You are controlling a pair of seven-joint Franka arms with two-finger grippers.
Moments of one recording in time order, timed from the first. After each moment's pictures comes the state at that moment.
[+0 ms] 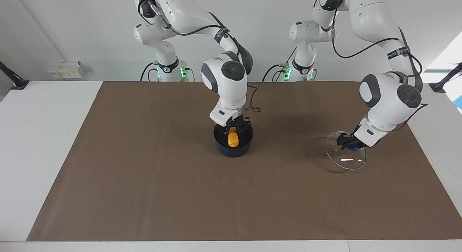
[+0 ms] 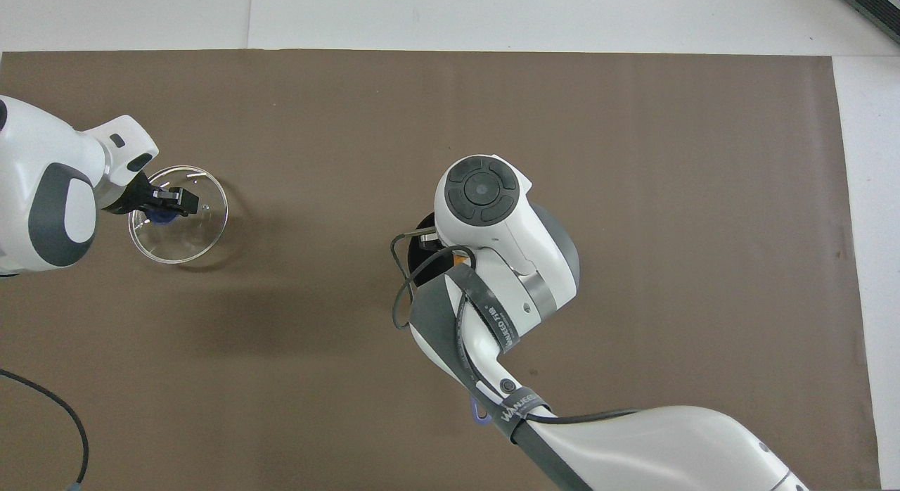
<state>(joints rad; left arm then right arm) 0.01 0.32 0.02 -1.88 -0.04 2.17 0.19 0.53 0.45 0.04 -1.62 -0.03 2.07 0.50</state>
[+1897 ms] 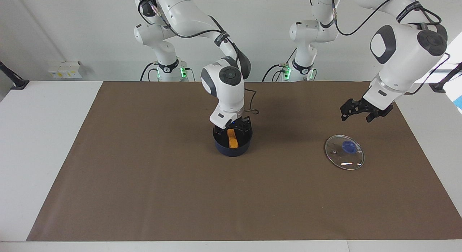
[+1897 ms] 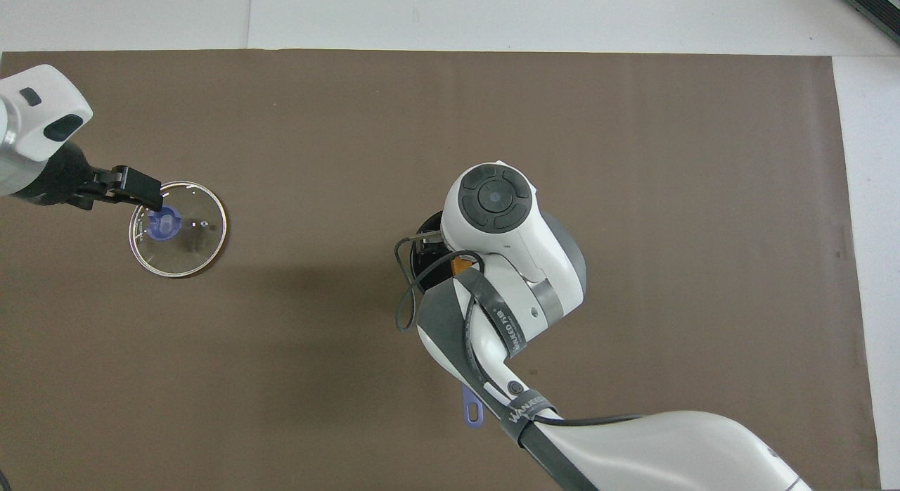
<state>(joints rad) -0.04 0.11 0.00 -1.62 -0.04 1.67 0.06 0.52 0.40 0.03 -1.66 0.01 2.12 0.47</state>
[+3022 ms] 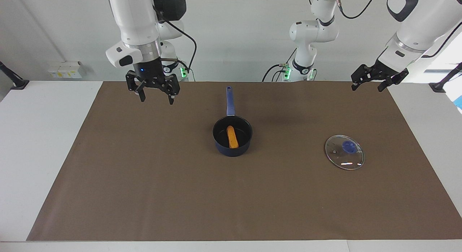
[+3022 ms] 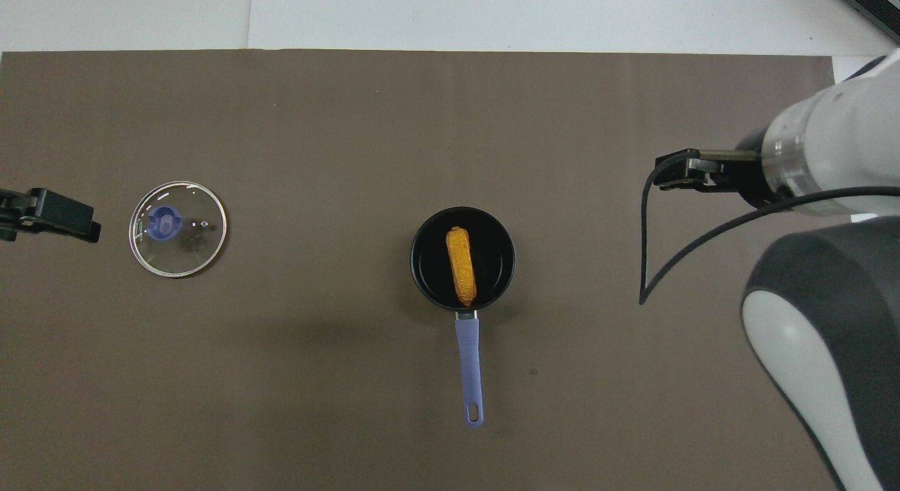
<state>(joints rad) -0.04 0.03 0.01 -1.50 -0.03 1.43 0.06 0.18 0.02 0.02 -1.54 -0.06 1.69 0.35</state>
